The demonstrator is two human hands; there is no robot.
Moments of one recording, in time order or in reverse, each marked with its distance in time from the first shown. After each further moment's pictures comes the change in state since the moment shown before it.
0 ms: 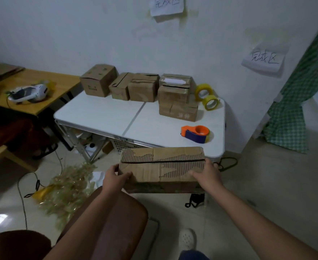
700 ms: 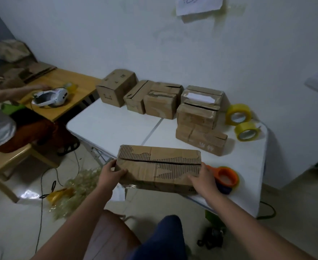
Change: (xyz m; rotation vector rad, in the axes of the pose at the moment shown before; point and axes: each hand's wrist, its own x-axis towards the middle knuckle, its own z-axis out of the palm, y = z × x) left_hand 0.201 0.095 0.034 -0.110 0.184 -0.117; right_hand 0.256 -0.094 0.025 0.092 -0.224 -0.131
